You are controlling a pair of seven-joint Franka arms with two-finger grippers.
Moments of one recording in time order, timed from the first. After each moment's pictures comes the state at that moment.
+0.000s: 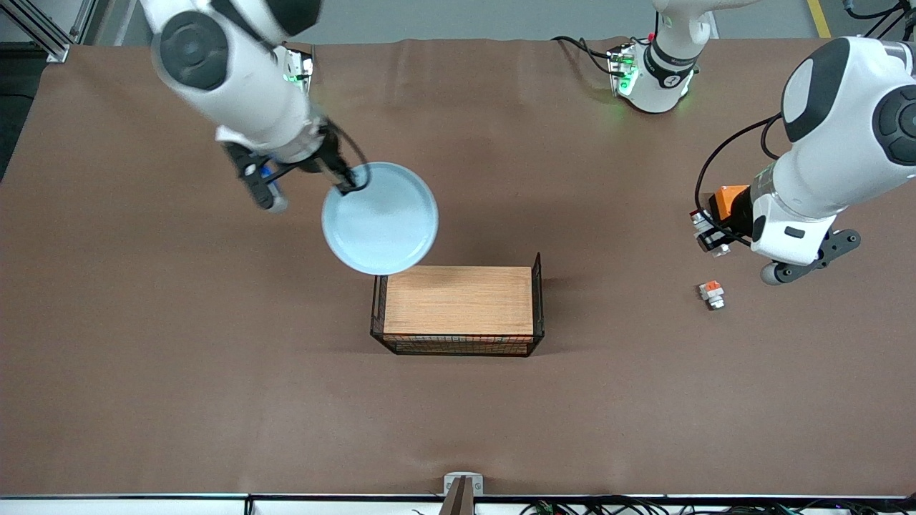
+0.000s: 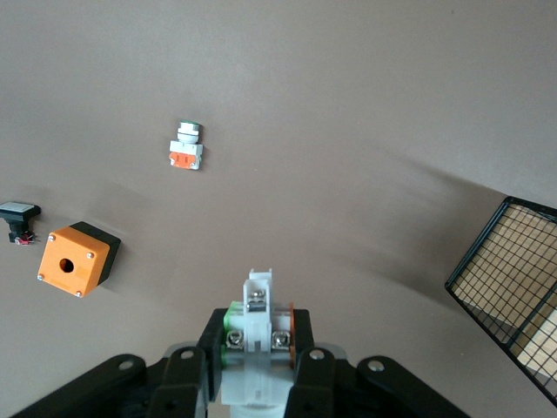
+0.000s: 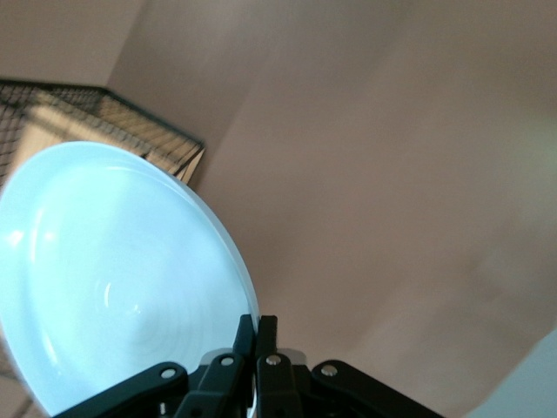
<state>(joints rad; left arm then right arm) 0.12 0.17 -0.35 -1.64 0.05 1.71 -0.69 0.52 0.21 0.09 -1.49 0.21 1.67 1.70</state>
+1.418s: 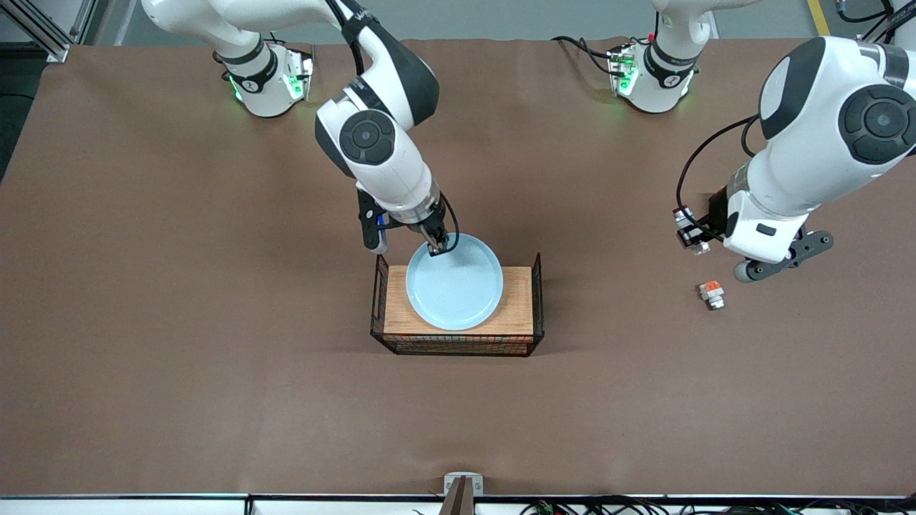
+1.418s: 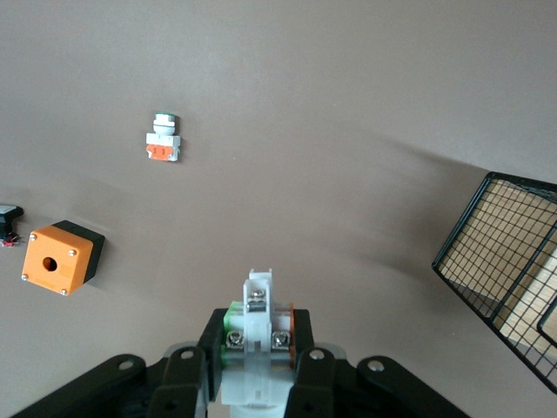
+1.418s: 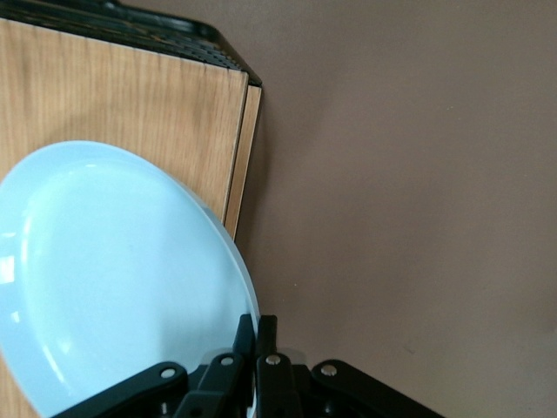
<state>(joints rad) 0.11 0.18 -0.40 -1.62 0.05 1.70 -0.69 0.65 0.50 0.06 -1.49 0.17 2.08 2.00</state>
